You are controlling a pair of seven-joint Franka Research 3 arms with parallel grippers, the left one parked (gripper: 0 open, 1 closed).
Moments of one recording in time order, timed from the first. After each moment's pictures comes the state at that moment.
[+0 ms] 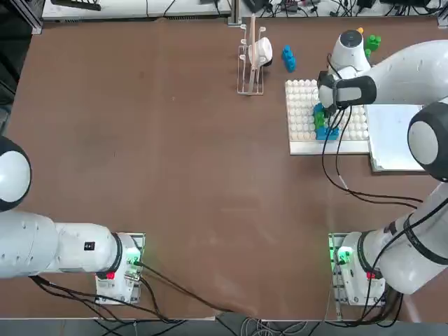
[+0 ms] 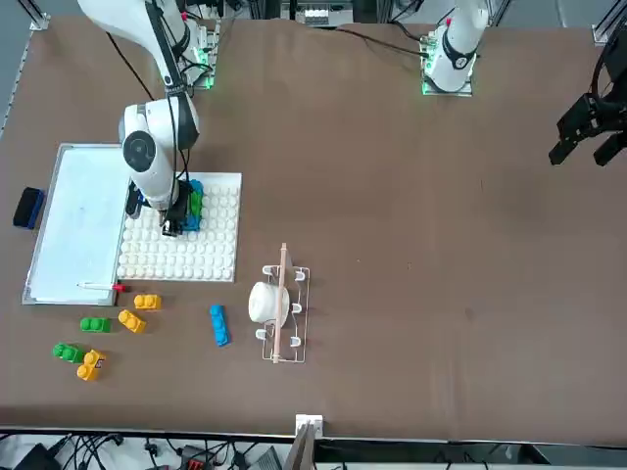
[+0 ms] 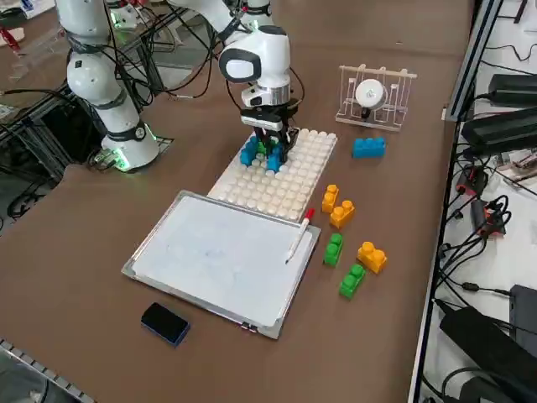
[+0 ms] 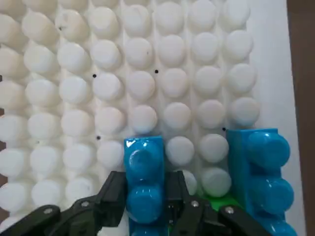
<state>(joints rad) 0.64 0.29 -0.43 -2.30 -0.08 2.54 1.94</state>
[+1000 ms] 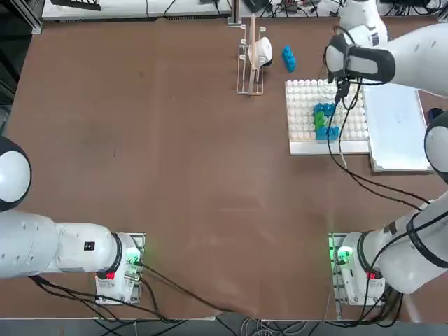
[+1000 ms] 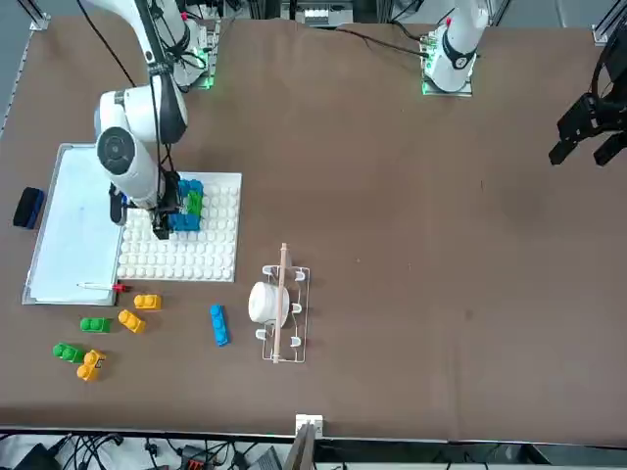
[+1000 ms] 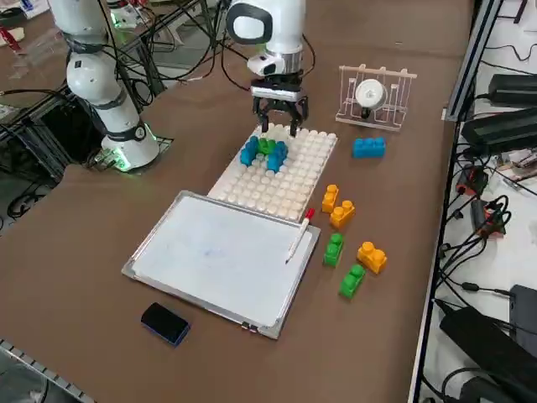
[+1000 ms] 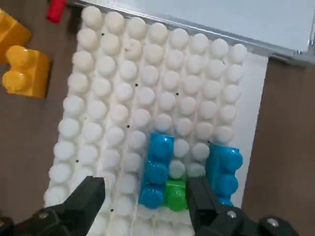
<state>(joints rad) 0.62 0.19 -0.43 -2.09 -0.08 2.17 1.59</state>
